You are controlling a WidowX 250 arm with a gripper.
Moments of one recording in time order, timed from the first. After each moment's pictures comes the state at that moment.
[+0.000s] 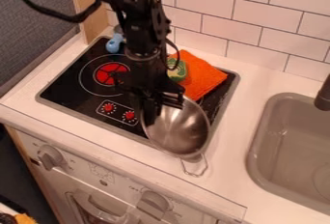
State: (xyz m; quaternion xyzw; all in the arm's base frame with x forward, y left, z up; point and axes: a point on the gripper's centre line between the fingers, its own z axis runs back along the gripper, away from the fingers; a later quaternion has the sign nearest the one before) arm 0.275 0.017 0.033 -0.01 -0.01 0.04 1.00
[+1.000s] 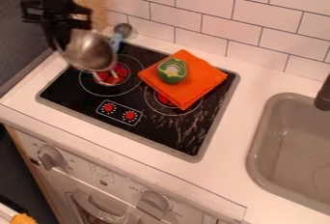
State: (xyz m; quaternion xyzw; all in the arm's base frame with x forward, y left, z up) arm 0.298 0.206 0.067 0.07 0.02 0.21 0.97
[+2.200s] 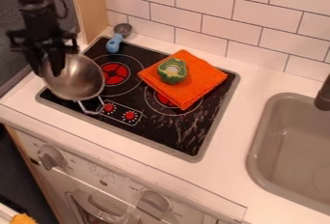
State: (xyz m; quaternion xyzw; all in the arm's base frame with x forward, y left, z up) arm 0.274 0.193 0.055 0.01 0.01 0.20 0.98
